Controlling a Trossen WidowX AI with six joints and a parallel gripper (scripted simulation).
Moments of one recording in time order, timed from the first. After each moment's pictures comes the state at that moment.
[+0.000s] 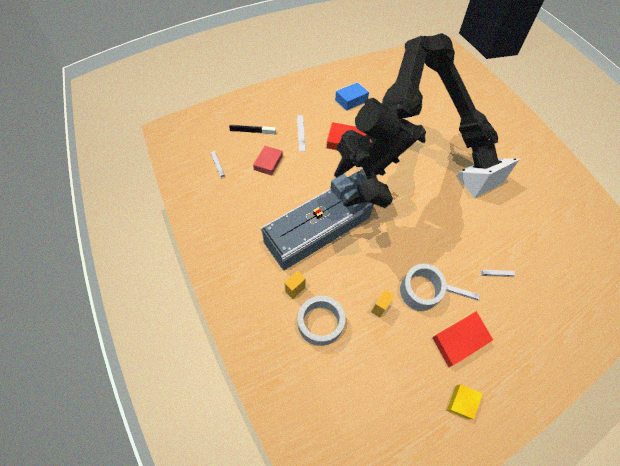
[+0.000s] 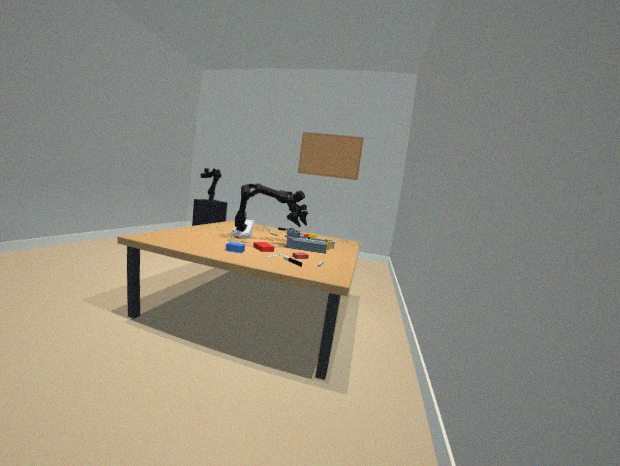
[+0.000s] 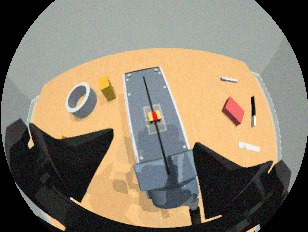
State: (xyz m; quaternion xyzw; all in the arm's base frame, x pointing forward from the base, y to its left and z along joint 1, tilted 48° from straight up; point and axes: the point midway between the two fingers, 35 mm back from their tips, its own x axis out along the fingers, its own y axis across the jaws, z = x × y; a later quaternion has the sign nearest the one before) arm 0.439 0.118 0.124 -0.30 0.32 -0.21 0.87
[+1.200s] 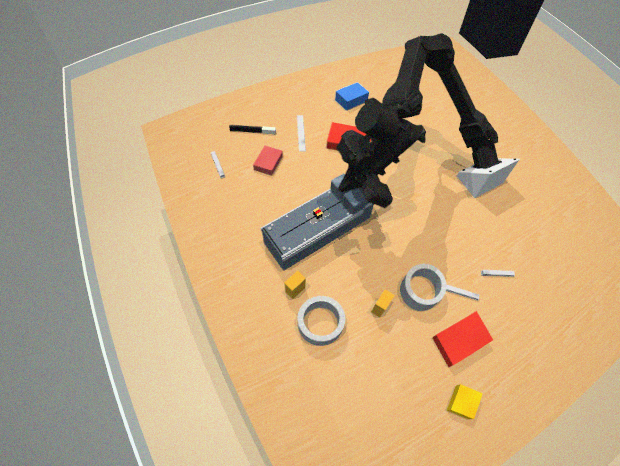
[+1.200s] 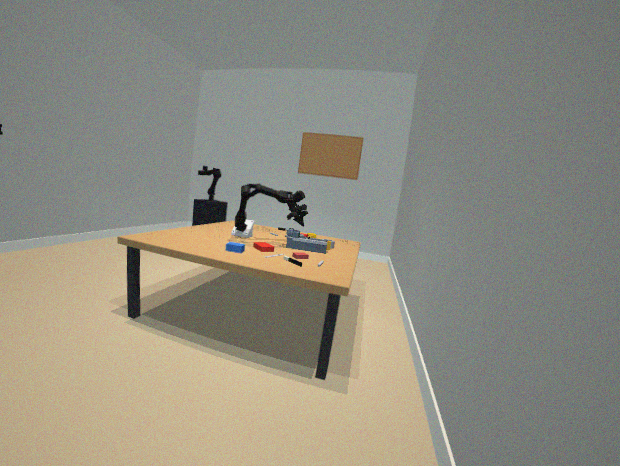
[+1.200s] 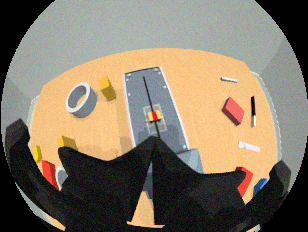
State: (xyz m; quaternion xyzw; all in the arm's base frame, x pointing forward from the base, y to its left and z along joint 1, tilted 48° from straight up) arm 0.439 0.118 0.124 -0.30 0.32 -0.21 0.87
